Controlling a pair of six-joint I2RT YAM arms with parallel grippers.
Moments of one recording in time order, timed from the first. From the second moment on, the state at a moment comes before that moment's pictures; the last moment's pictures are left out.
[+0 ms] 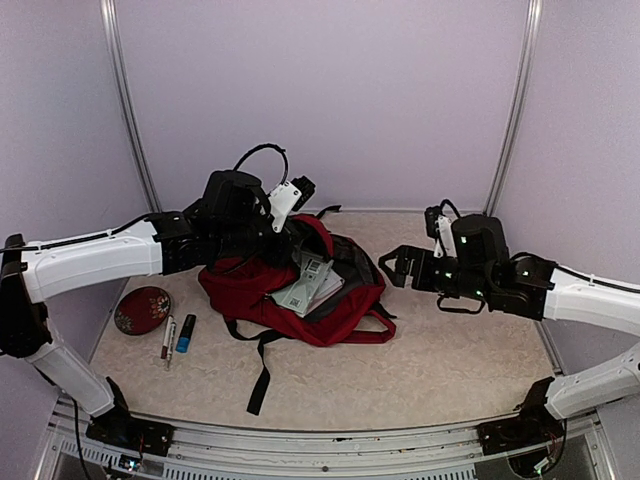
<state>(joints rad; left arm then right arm) -0.87 1.53 1.26 -0.17 -0.10 0.16 0.84 1.15 0.83 -0.12 0.16 0.65</state>
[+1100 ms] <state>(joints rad) -0.97 1.61 1.26 -0.16 -0.05 0.08 0.62 1.65 0.76 0.21 -0.28 0.75</state>
